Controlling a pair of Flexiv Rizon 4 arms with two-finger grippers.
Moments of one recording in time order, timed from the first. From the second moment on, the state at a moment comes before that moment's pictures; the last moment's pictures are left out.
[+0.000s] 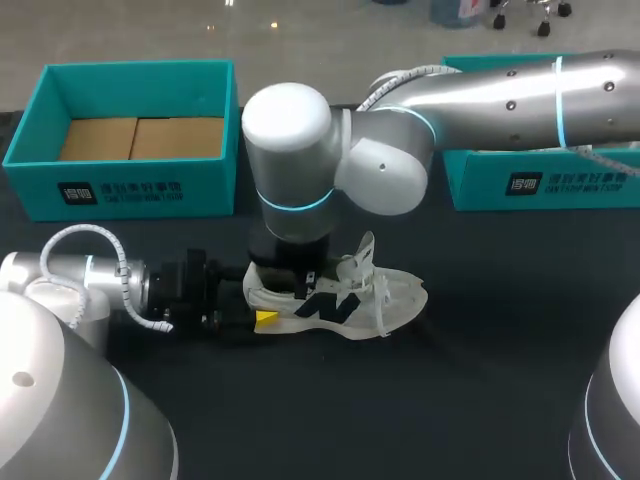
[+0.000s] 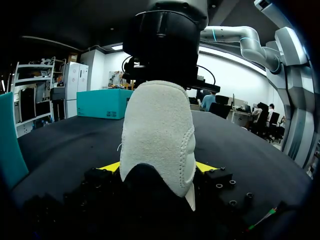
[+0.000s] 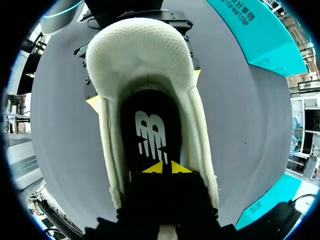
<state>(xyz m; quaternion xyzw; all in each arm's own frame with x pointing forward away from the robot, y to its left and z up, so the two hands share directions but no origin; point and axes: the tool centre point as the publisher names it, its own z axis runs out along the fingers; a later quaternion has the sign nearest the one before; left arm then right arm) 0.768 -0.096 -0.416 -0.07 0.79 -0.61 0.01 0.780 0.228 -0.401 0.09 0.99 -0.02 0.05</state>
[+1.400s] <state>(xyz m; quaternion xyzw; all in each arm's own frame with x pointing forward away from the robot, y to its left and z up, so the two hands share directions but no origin) 0.767 -0.096 -0.416 -0.07 0.79 -0.61 0.01 0.771 0.209 -0.389 0.09 0.99 -0.03 -0.06</state>
